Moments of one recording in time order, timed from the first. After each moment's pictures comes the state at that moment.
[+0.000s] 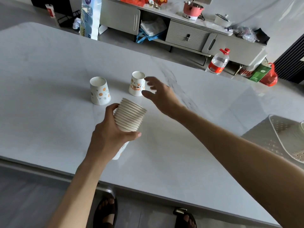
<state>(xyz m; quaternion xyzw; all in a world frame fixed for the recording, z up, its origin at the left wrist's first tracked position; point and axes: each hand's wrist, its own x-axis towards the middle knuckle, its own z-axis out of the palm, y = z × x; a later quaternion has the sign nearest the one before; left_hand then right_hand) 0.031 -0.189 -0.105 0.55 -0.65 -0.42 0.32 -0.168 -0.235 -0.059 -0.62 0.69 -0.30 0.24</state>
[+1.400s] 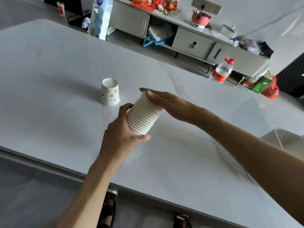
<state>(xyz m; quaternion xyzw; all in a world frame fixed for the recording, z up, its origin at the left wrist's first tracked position) 0.035 -0.190 -0.098 0.53 -0.67 -0.39 0.33 -0.148 -0.217 -0.023 -0.66 0.60 -0.20 0.40</state>
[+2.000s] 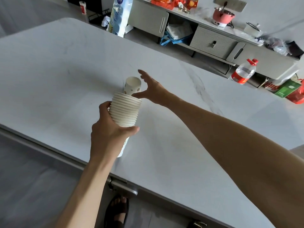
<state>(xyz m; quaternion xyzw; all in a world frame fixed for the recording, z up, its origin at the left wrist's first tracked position) 0.100 -0.208 -0.112 0.63 -0.53 -0.39 0.42 -0.074 -0.336 -0.088 -0.68 0.63 -0.20 0.31</state>
